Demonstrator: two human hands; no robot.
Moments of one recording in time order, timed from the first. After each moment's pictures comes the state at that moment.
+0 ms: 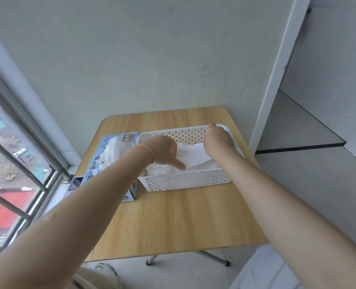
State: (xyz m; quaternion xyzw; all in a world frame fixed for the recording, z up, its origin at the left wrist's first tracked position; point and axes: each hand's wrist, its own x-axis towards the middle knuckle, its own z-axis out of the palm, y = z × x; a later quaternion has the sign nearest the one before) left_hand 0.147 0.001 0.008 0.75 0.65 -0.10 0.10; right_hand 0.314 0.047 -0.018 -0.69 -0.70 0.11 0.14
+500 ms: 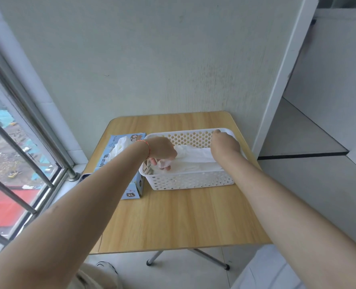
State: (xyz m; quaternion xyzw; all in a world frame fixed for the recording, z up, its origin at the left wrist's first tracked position) left_hand 0.138 -0.008 0.028 0.69 0.66 -0.15 0.24; right_hand 0.319 0.040 -0.016 -0.68 -0.73 0.07 0.05
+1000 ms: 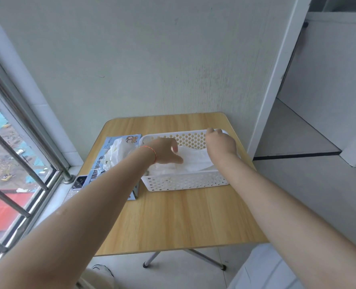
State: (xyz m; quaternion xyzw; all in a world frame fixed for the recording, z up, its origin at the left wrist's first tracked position) left_hand 0.146 -0.008 0.013 0.71 0.69 -0.01 0.16; right_hand 0.322 0.028 -0.011 -0.64 -0.76 -0.07 0.04
